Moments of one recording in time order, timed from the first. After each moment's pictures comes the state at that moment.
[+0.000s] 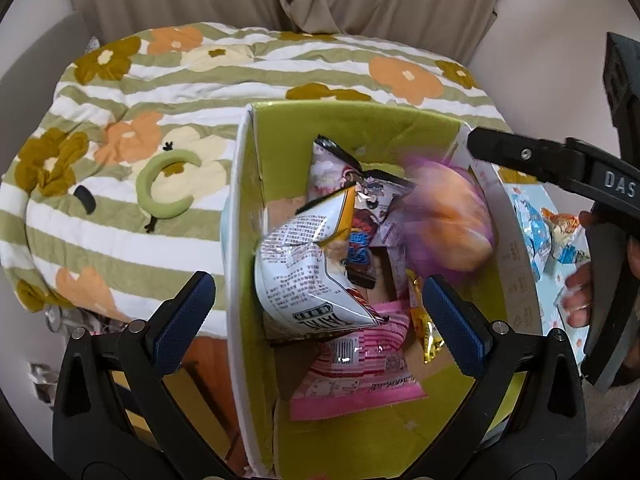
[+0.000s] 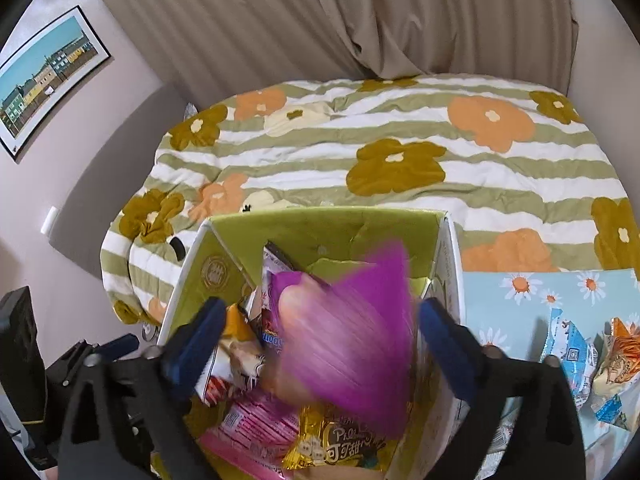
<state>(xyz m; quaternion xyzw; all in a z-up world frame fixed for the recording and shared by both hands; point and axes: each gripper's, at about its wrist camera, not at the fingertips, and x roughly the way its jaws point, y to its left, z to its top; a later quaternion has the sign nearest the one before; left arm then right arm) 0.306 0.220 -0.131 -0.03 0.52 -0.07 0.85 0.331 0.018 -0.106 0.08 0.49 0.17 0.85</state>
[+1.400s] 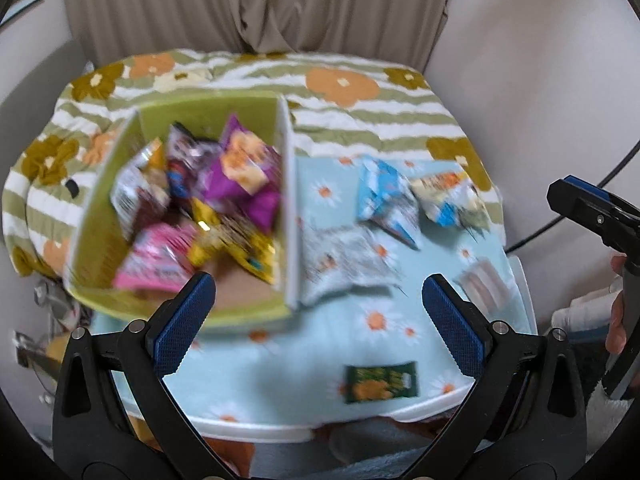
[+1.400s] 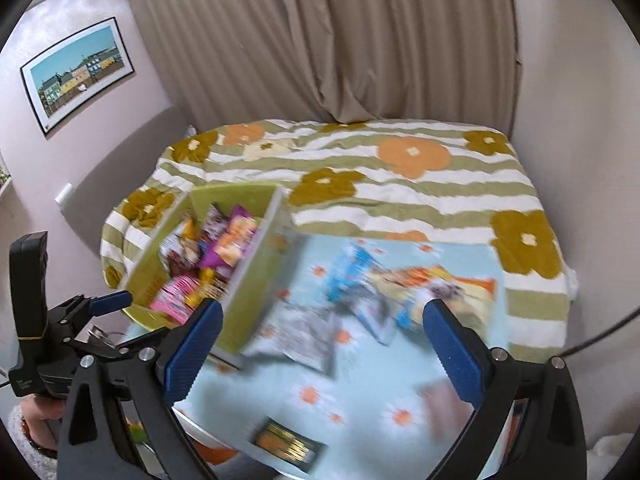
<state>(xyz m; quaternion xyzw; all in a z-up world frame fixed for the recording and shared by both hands) 0.149 -0.014 -0.083 -0.03 0.48 -0.07 0.87 0.147 -0.238 -0.041 0.04 0.43 0.16 0.89</state>
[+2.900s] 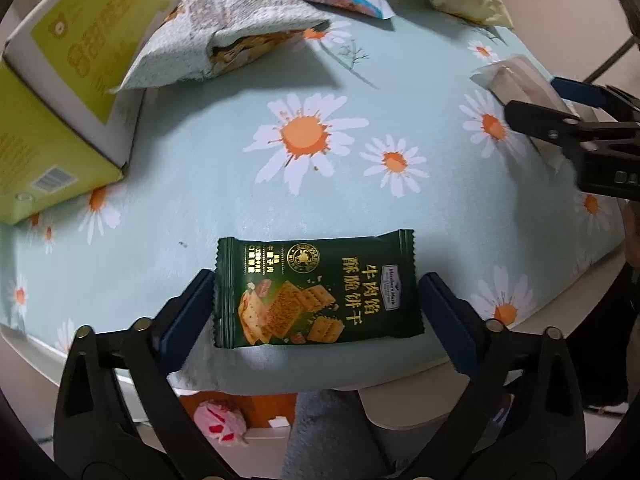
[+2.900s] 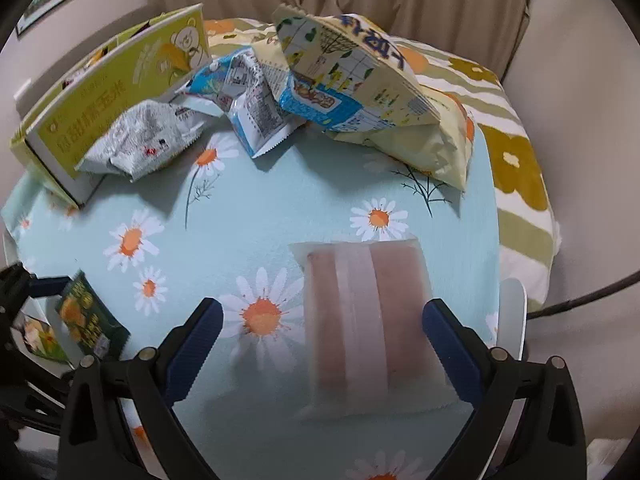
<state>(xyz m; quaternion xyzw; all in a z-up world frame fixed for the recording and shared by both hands) 0.094 -0.119 -0.284 0.06 0.60 -0.09 0.79 0.131 -0.289 -0.247 -0.09 0.52 0.14 0.84</state>
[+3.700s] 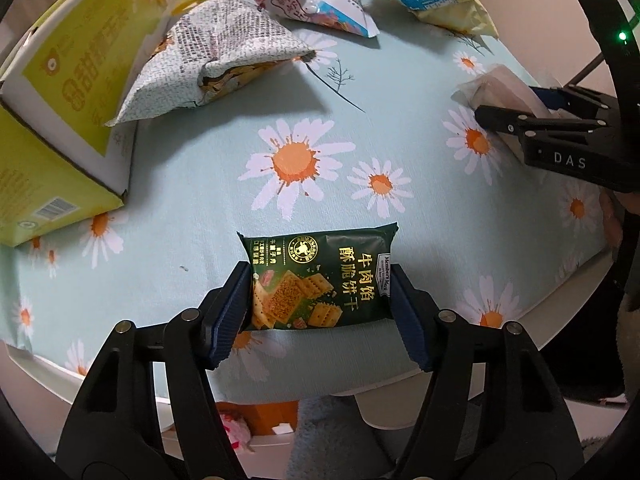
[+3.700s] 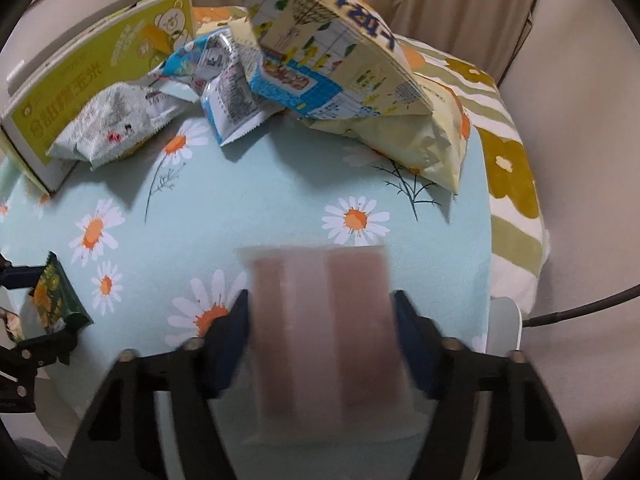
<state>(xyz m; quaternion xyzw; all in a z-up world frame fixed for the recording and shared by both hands) 0.102 -0.116 -0.279 0.06 0.60 -0.10 0.79 0.150 -0.301 -0.265 -0.10 0.53 0.13 0.83</state>
